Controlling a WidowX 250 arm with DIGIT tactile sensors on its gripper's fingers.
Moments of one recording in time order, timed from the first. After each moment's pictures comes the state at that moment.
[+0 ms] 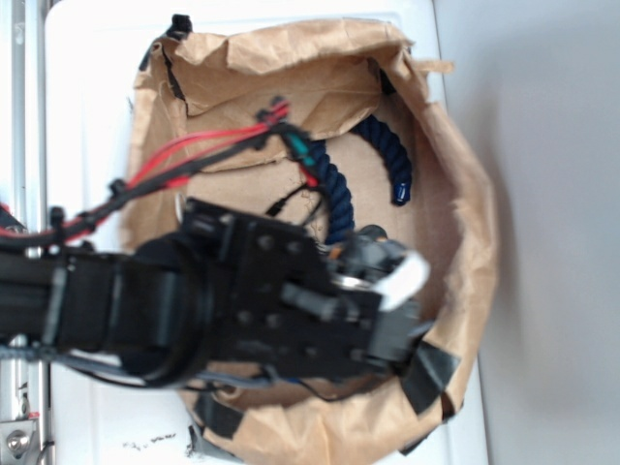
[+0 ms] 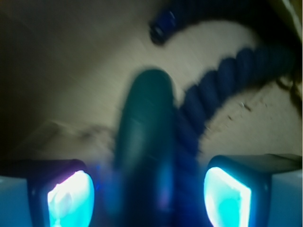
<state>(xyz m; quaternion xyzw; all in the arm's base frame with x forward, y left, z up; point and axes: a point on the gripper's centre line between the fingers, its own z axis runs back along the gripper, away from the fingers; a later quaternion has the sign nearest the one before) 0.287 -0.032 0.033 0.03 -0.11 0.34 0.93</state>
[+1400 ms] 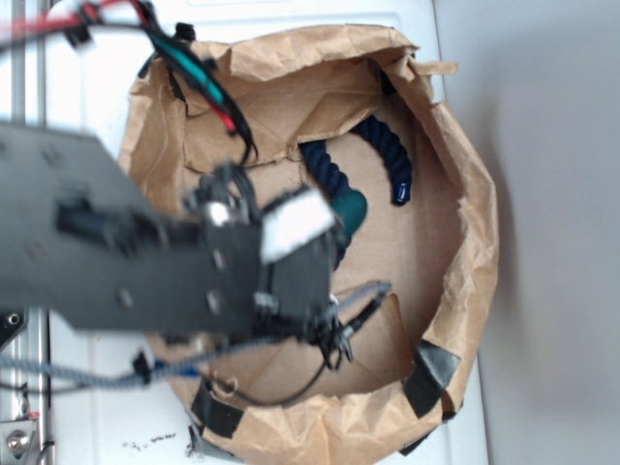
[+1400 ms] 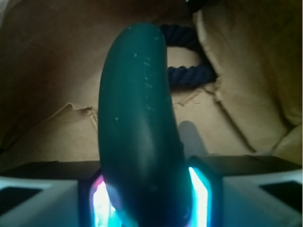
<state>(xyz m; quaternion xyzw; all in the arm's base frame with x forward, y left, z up) 0.251 -0.014 0.109 0.00 -0.10 0.32 0.94</state>
